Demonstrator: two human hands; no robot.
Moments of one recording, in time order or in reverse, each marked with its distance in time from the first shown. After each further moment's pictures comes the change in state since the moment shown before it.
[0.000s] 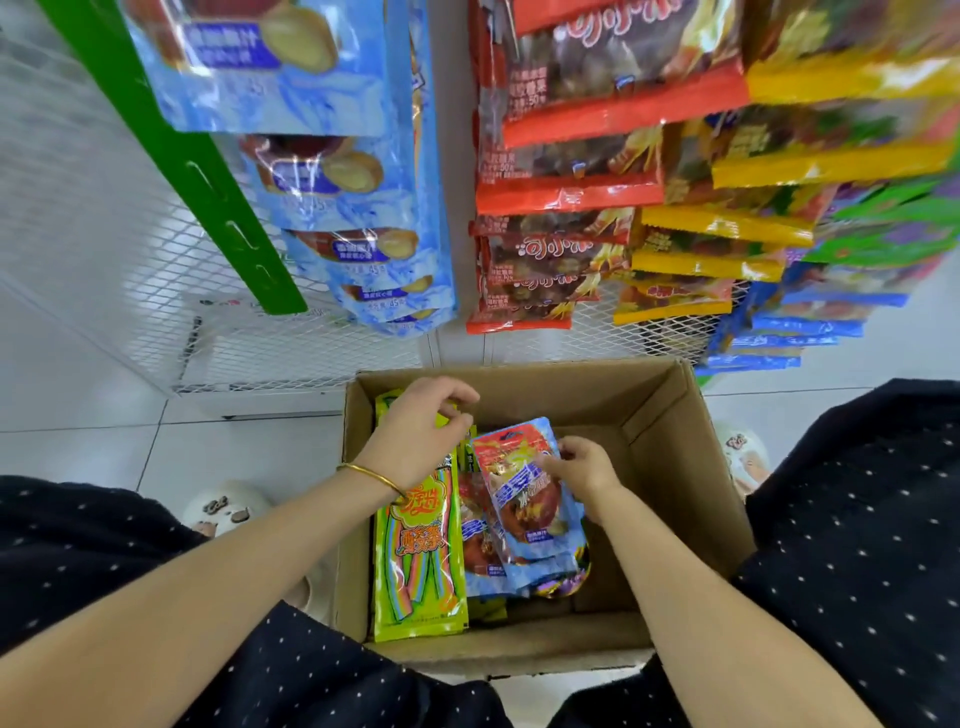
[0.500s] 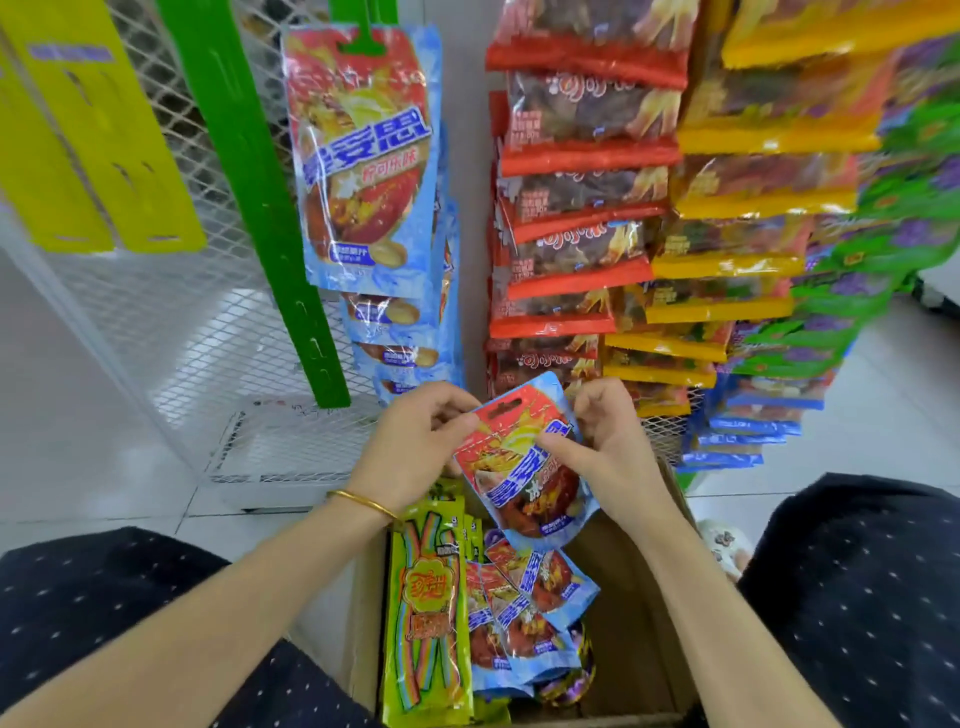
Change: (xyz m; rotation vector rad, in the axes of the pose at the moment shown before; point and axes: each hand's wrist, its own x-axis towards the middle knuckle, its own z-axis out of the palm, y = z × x) left_hand -0.040 0.089 -0.075 -0.252 0.234 0.148; right_hand -0.146 -0.159 -0.034 -0.017 0.007 -0.886
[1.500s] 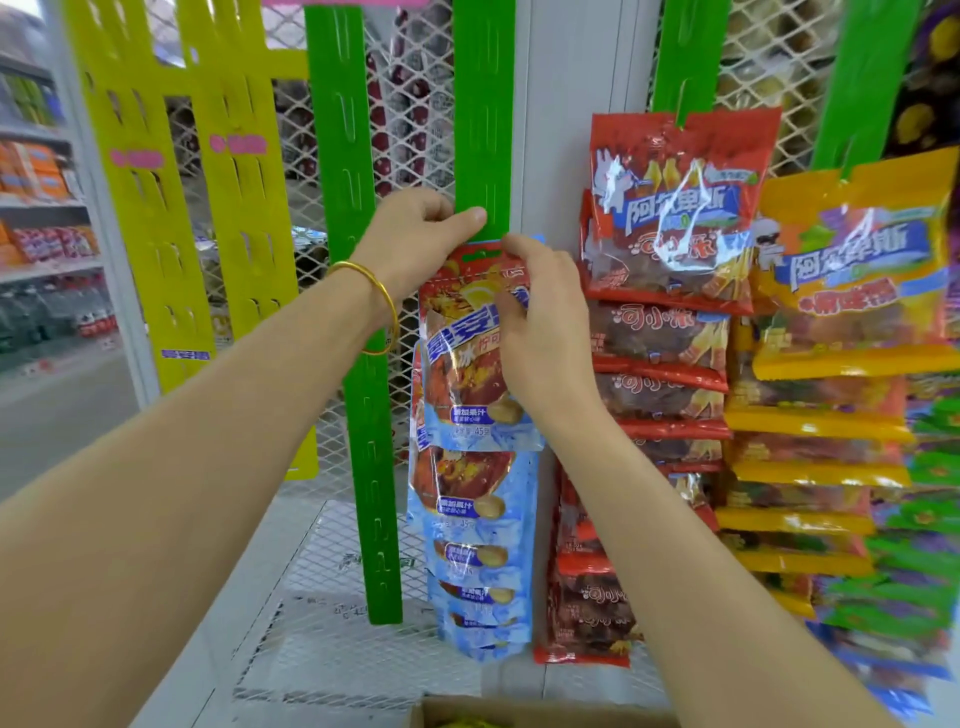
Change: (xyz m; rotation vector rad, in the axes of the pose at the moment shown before) left_hand 0.137 0.206 -0.180 0.093 0.429 0.391; right_hand 0.165 -0.233 0.057 -0.257 0.327 -0.613
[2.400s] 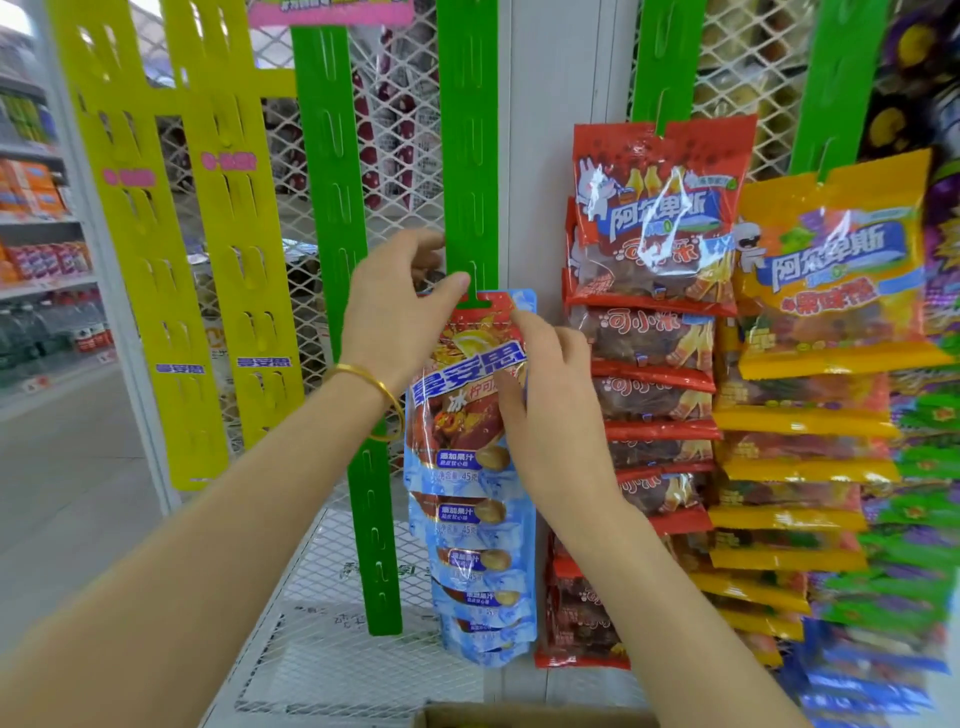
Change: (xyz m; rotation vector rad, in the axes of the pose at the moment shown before) left_hand -0.042 -0.017 0.011 0.200 0.203 0.174; right_hand -0.053 0.007 -0.013 -0.167 -0.063 0.028
